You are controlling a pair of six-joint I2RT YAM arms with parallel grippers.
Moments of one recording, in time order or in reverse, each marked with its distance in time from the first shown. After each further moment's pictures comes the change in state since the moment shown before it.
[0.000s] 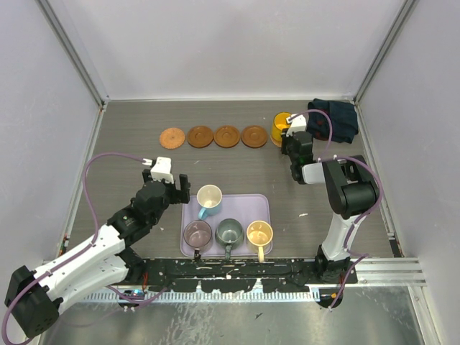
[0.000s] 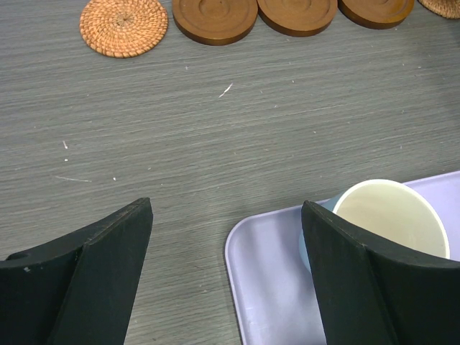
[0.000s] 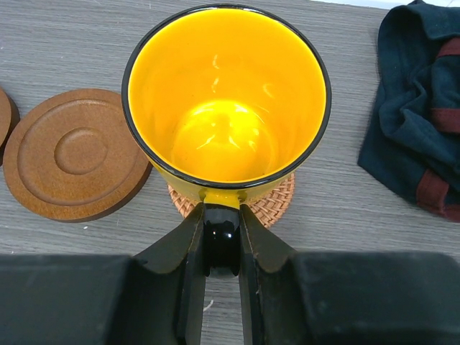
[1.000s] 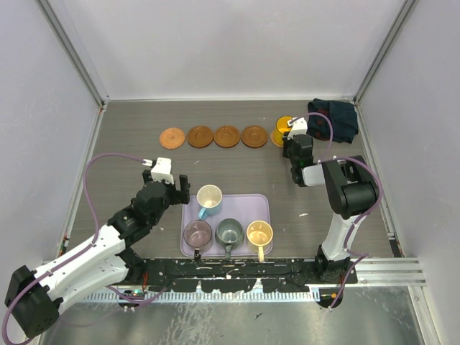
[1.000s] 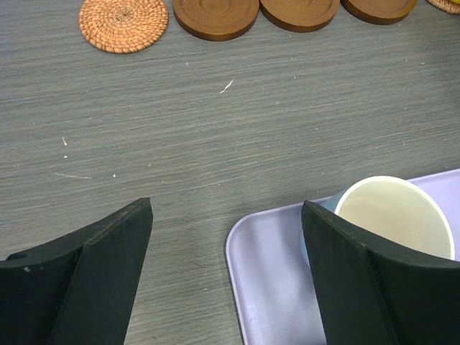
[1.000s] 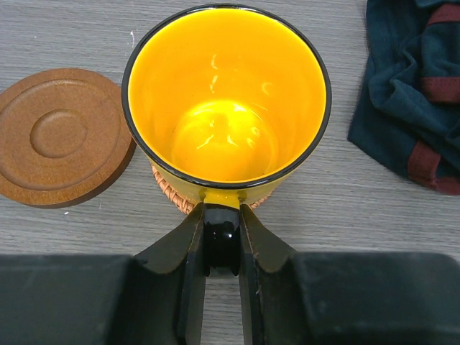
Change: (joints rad) left arm 0.001 0.000 -0.007 0.000 0.000 -0.003; right arm 0.000 0.000 -0.035 0.006 0.041 0.007
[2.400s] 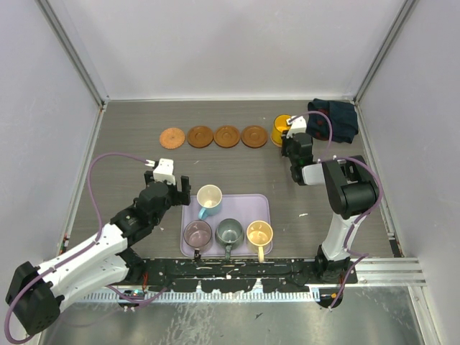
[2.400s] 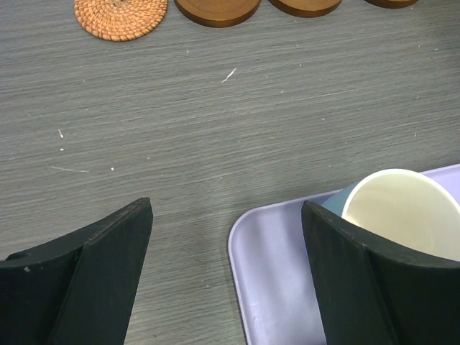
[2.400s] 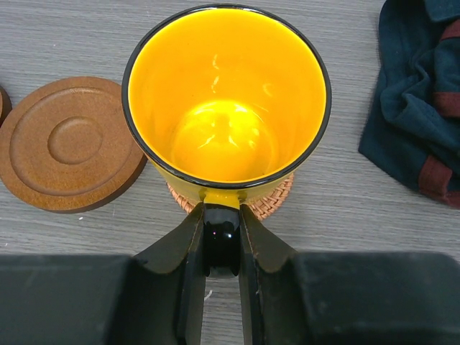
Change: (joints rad) left arm 0.000 0.033 -0.015 0.016 0.000 -0.001; right arm 0.000 0.000 0.017 -0.009 -0.031 0.000
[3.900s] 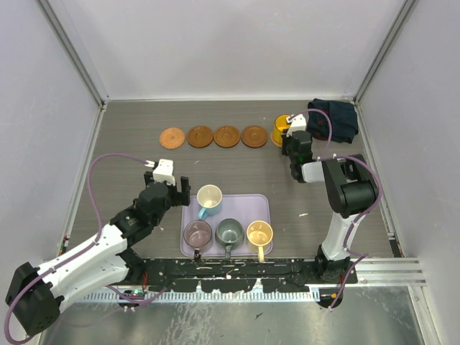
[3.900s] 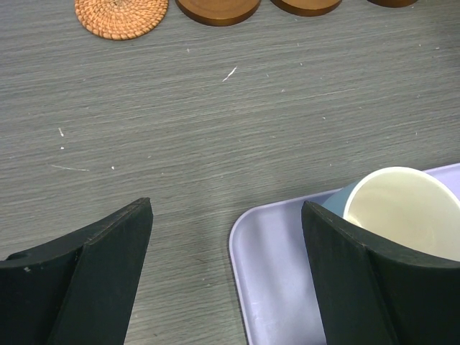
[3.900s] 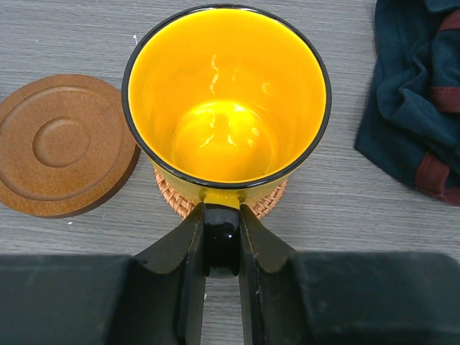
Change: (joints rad) left arm 0.000 -0.006 -0.008 0.000 0.000 0.000; right arm 0.000 0.013 0.038 -0.055 0.021 0.004
